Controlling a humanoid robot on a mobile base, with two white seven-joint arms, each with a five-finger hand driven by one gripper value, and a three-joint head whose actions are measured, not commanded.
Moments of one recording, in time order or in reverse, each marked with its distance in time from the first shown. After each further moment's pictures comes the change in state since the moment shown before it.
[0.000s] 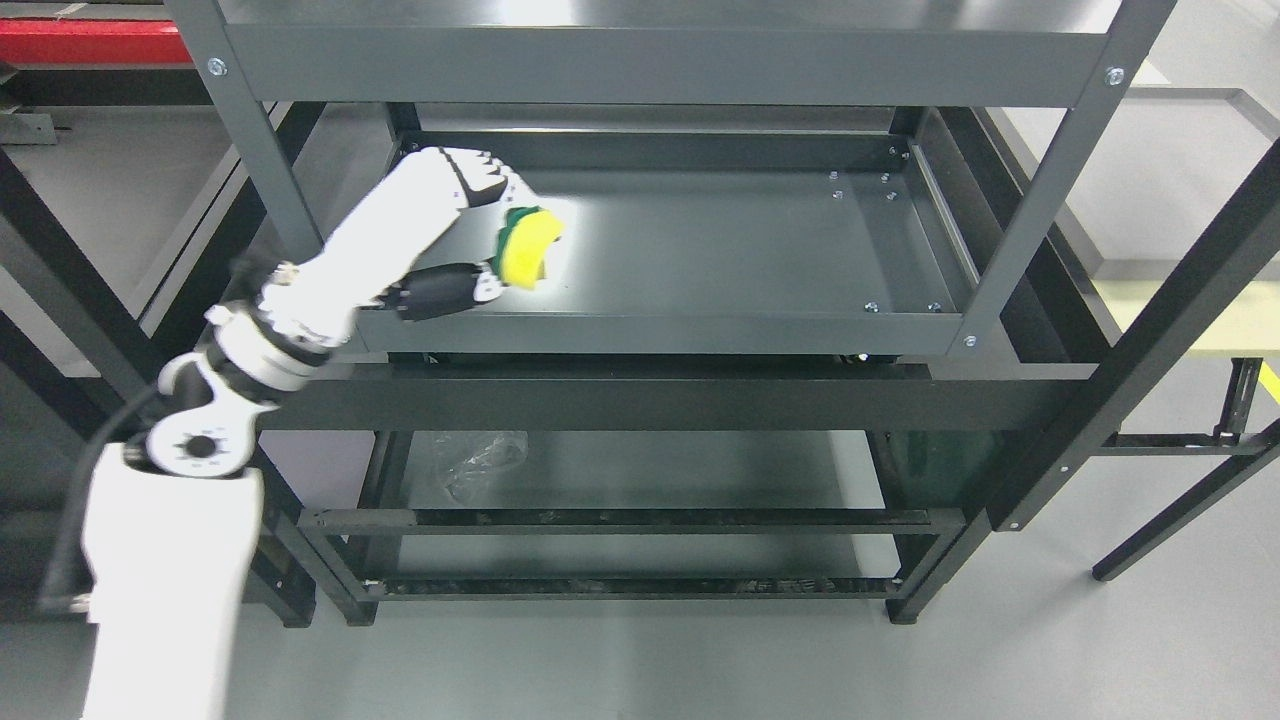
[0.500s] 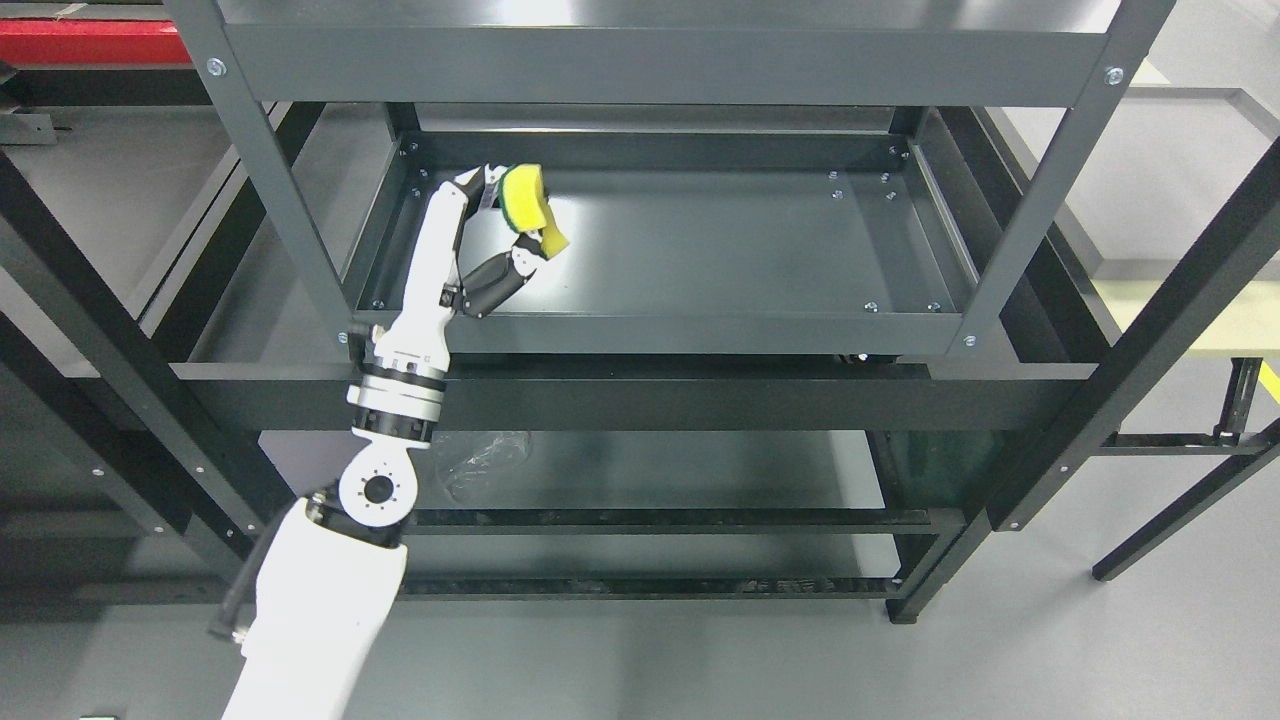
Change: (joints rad) left arm 0.100 -0.106 -0.185 0.128 0.131 0.464 0.607; right arm 0.000 0.000 0.000 0.000 0.000 0.000 0.003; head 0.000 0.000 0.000
